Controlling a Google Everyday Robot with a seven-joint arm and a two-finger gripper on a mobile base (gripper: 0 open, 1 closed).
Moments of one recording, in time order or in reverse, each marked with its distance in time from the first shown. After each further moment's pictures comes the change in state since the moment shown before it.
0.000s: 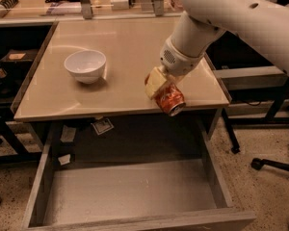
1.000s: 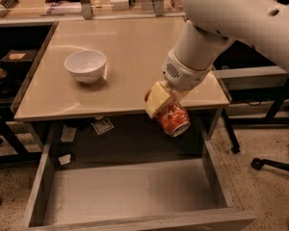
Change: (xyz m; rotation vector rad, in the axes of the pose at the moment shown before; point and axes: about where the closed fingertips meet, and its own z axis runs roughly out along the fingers) arm 0.051 0.039 -0.015 -0.003 0.071 0.024
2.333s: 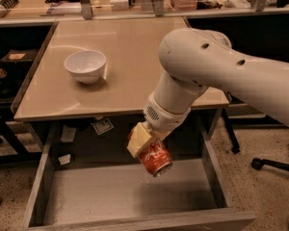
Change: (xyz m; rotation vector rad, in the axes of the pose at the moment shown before) arm 0.046 0.062 0.075 -0.113 0.093 0.023
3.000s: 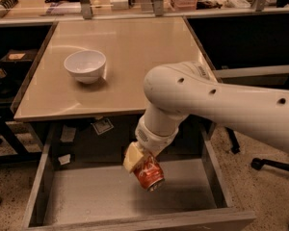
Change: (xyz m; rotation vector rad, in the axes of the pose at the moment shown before) arm 0.009 -0.001 0.063 0.036 0.032 0.011
